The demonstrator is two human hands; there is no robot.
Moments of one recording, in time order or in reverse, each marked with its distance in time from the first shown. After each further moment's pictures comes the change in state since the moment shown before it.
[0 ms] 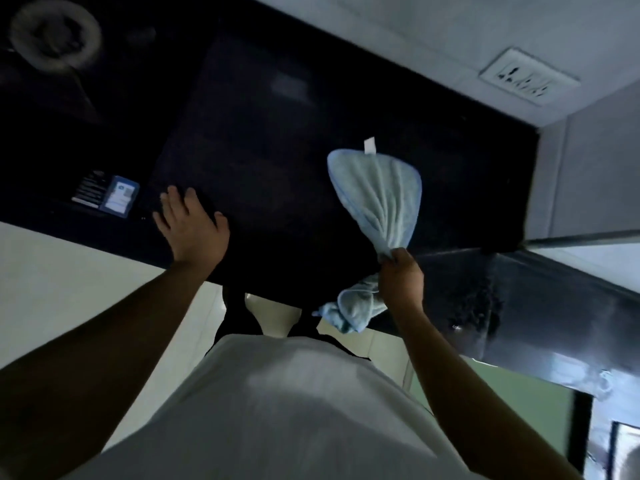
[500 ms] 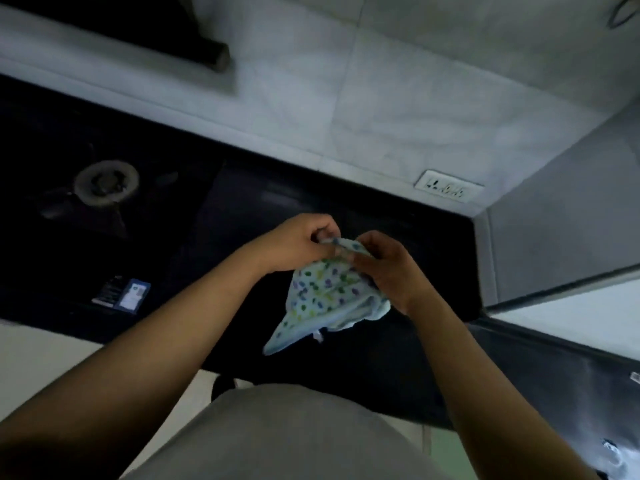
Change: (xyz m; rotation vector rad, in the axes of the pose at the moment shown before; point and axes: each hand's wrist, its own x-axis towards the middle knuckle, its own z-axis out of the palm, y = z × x) left_hand -0.009 0.212 -0.142 -0.499 -0.569 0.786; right_hand -0.011 -0.164 -0.130 0.418 -0.357 -0.362
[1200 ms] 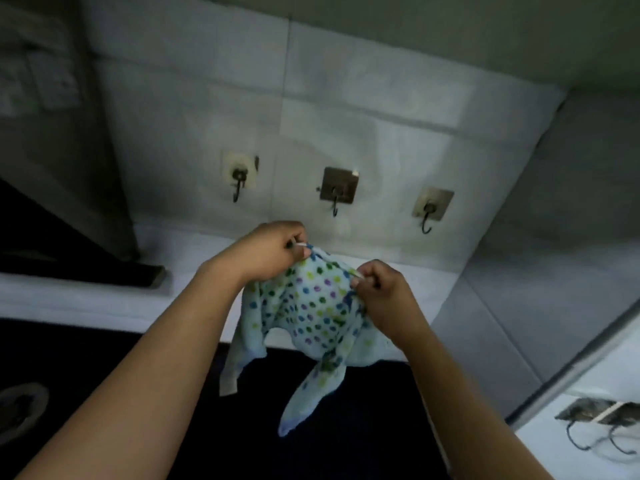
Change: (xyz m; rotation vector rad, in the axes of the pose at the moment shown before) left_hand 0.117 0.225 -0.130 0.499 0.242 0.283; right_hand 0.036 -0.156 -0.147 -0.321 0.569 -0.463
